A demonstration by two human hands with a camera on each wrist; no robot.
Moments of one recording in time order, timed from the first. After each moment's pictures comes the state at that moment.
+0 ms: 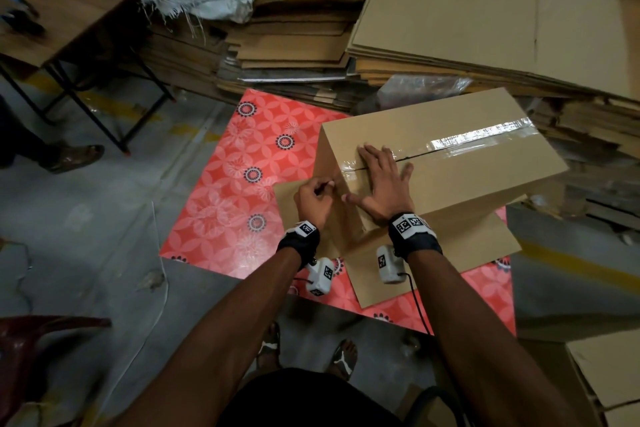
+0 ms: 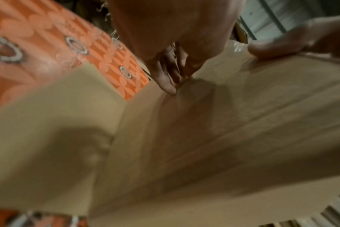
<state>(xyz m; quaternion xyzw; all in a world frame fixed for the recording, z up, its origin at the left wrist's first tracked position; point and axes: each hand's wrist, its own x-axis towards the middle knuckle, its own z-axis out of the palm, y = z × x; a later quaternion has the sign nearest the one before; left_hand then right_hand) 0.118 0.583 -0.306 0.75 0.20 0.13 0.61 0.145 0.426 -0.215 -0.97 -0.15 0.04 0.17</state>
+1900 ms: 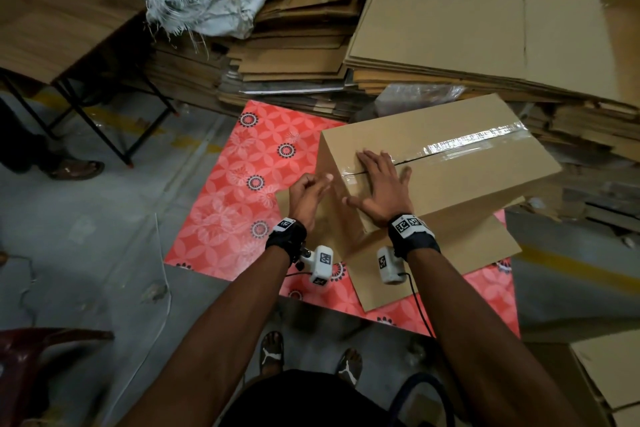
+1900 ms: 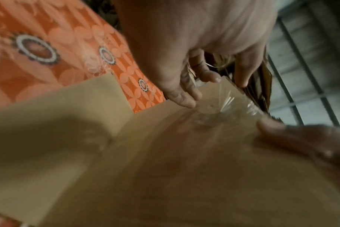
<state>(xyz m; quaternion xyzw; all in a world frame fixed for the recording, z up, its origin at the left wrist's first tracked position) 0.115 0.607 -0.271 0.49 0.18 0.02 0.85 0.142 0.426 -0.211 -0.97 -0.15 0.03 0.18</state>
